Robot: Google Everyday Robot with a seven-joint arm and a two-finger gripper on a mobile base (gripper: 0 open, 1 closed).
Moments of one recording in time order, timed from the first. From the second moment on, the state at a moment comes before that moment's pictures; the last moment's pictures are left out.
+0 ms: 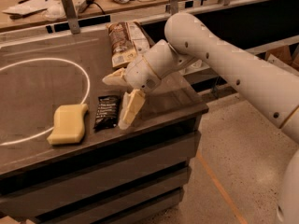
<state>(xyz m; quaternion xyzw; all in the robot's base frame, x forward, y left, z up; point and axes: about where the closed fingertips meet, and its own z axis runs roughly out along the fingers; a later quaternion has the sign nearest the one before) 0.537 0.102 0.843 -0.73 0.51 0.35 0.29</state>
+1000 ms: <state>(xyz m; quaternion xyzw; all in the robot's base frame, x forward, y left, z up) 0.601 -0.004 0.863 -0.55 0.66 0.28 0.44</state>
